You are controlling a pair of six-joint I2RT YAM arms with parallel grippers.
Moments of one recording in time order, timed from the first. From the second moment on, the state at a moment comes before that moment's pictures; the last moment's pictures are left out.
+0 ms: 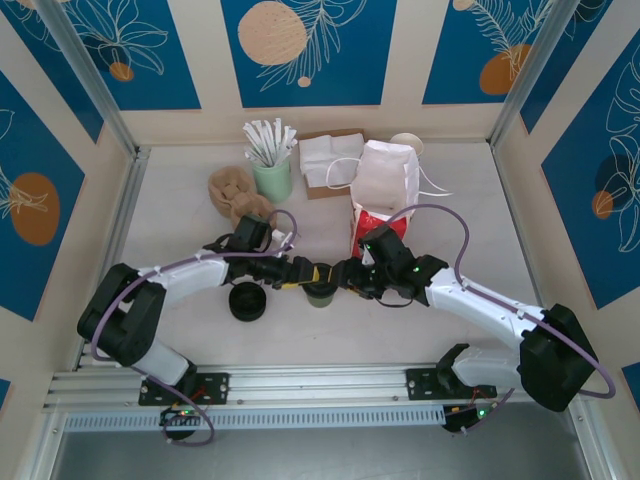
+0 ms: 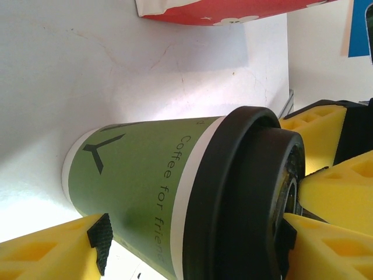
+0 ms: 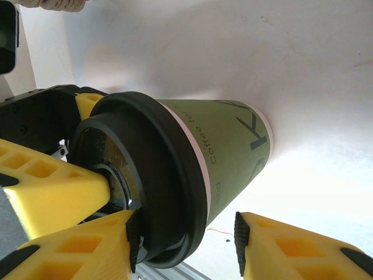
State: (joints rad) left arm -0.55 1.53 0.79 -0.17 0.83 -0.59; right arm 0.70 1.20 0.73 -0.40 -0.33 0.99
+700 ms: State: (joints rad) left arm -0.56 1.51 0.98 -0.39 0.74 -0.53; right arm 0.70 1.21 0.79 -0.50 -0.31 0.99
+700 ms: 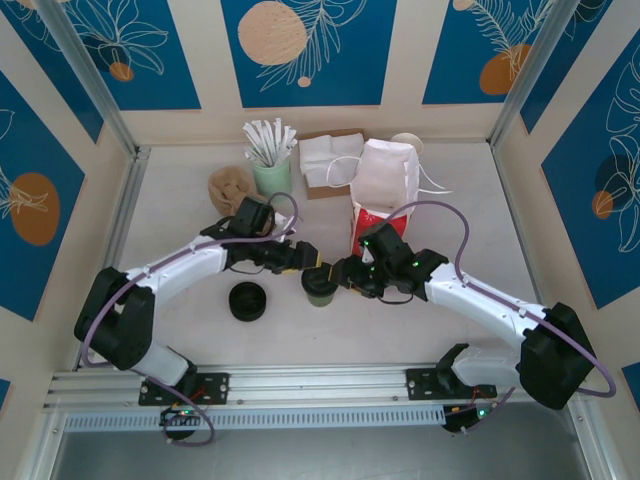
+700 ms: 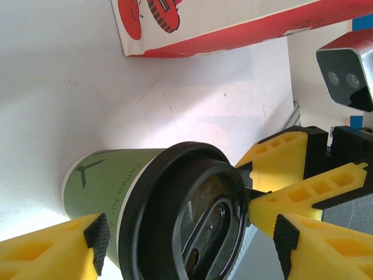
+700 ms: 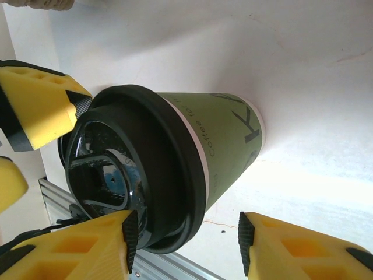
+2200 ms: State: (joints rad) left arm -0.25 1.44 1.12 -0.50 0.12 -0.54; right arm 0.79 1.28 0.81 -0.43 -0.31 1.01
